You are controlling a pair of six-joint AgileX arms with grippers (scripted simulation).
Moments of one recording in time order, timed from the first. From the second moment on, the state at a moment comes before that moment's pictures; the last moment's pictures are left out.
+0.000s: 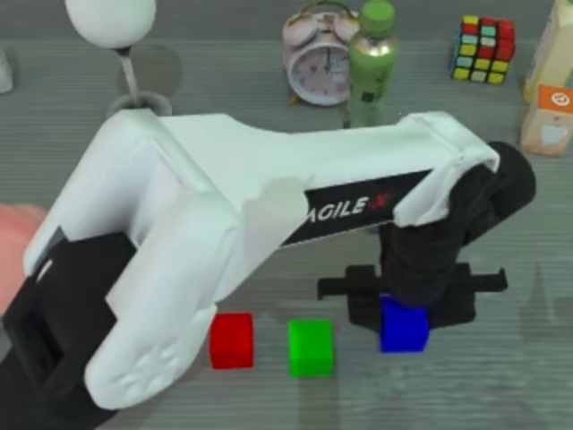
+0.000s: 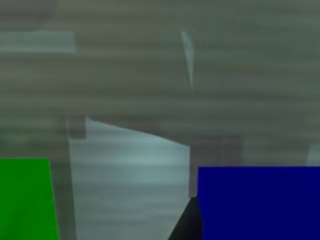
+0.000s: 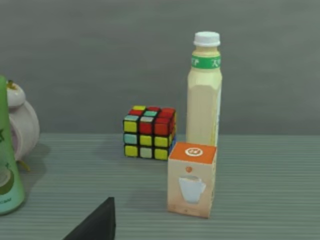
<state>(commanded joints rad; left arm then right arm) -0.99 2.39 1.93 -1.10 0.00 -0.98 0.01 0.00 0.00 0.00 0.00 0.00</state>
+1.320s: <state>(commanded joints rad) -0.99 2.39 1.92 -1.09 0.00 -0.98 0.01 0.00 0.00 0.00 0.00 0.00</state>
